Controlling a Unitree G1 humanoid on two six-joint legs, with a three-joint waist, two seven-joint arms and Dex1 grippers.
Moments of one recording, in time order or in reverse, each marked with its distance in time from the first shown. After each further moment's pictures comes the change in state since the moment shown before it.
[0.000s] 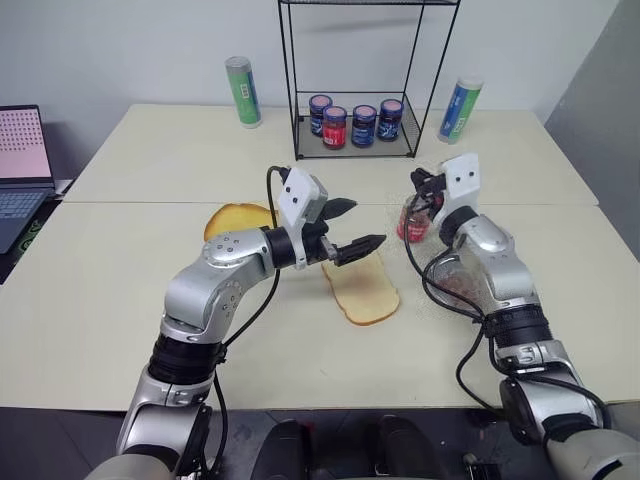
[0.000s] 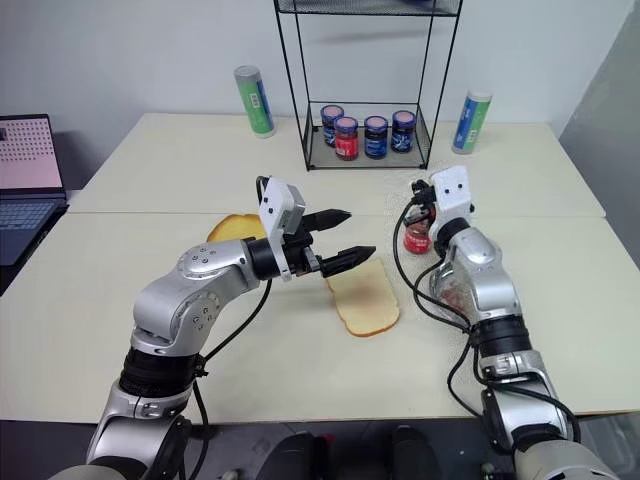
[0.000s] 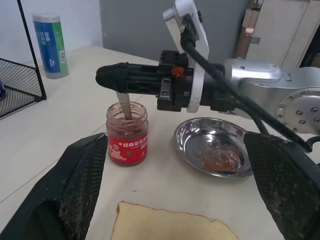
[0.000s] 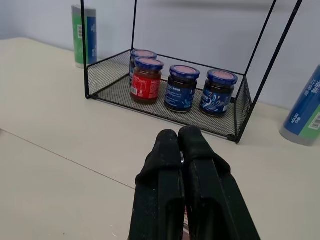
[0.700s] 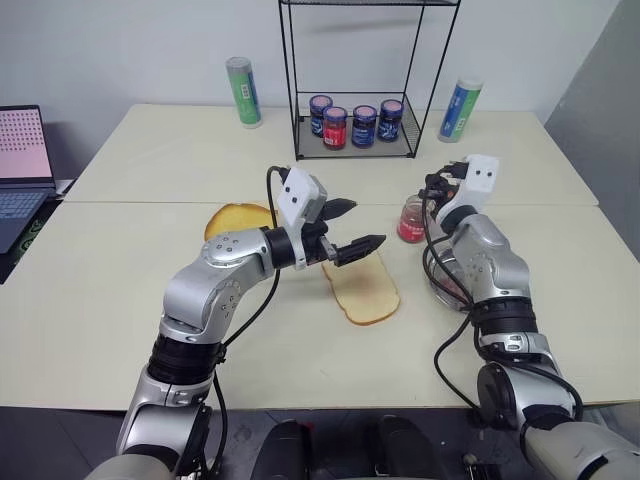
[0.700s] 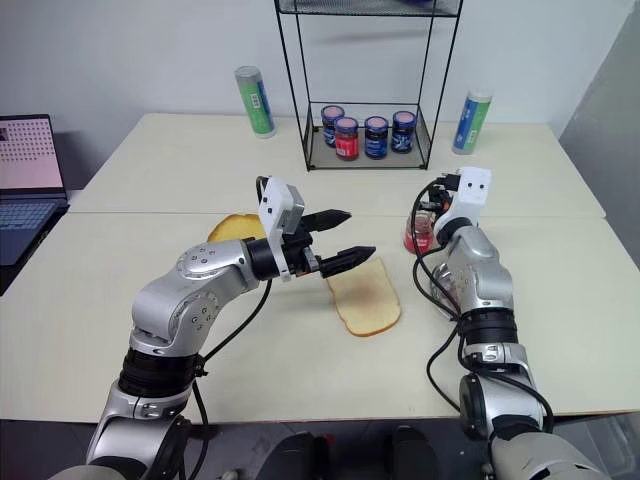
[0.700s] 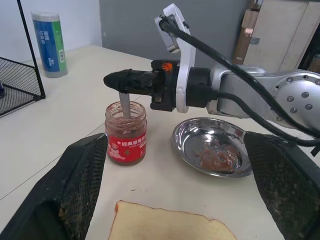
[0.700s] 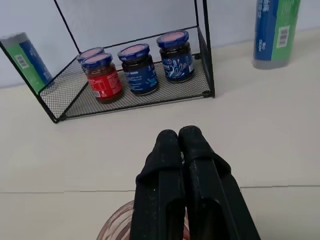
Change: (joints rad) left arm -0.001 0.000 0.004 0.001 -0.004 0.008 -0.002; right arm -0.070 0.129 -0.240 0.048 0.171 0.242 -0.163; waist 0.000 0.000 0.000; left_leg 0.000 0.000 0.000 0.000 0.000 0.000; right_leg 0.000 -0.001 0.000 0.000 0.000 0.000
